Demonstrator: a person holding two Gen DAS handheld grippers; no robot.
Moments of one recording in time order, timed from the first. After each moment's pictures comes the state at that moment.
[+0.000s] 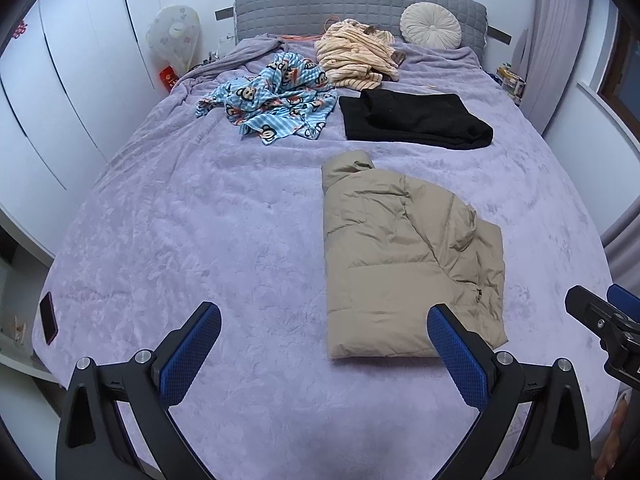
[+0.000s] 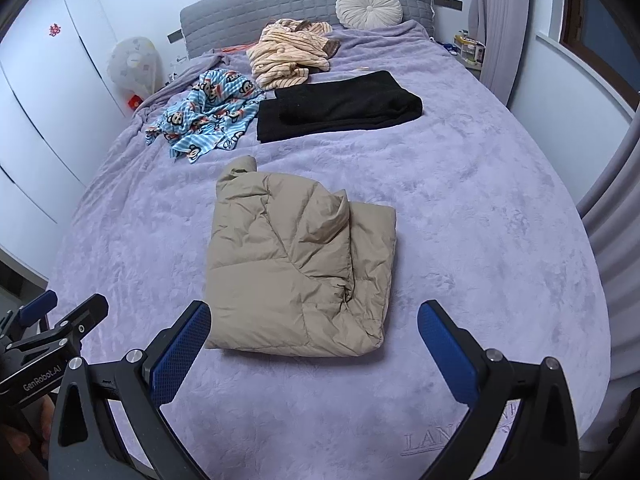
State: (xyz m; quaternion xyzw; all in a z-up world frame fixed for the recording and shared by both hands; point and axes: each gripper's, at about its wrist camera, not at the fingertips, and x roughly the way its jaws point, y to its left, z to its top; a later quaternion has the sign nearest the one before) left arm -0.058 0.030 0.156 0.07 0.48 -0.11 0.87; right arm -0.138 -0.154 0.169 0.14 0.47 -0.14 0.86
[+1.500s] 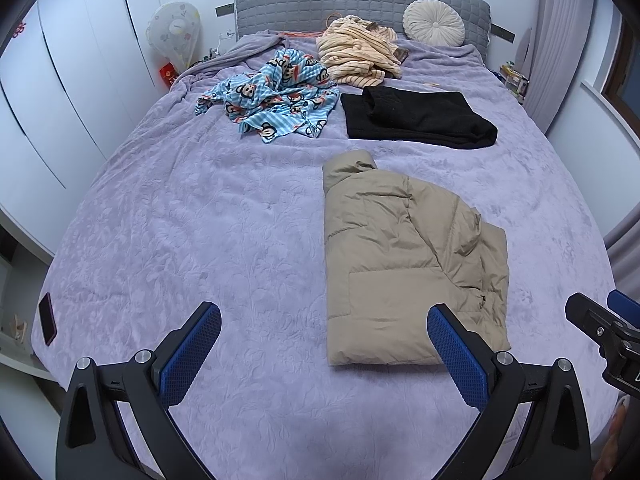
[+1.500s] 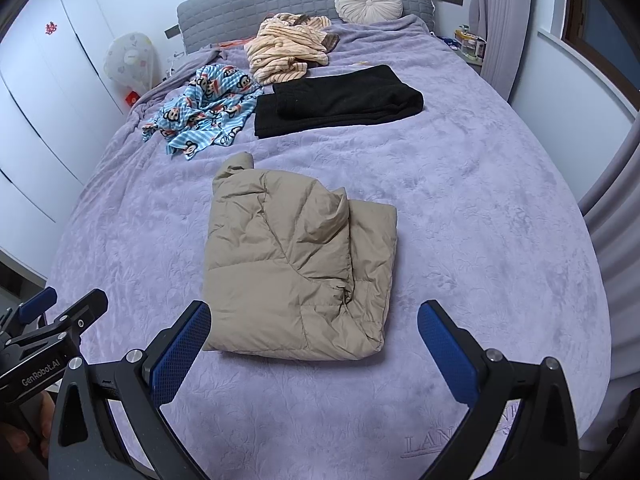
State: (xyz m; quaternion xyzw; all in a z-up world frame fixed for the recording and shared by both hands) left arm -0.050 0.028 0.154 0.07 0.48 -0.11 0.87; right arm -0.136 -0.155 0.167 0.14 0.47 -0.14 0.86
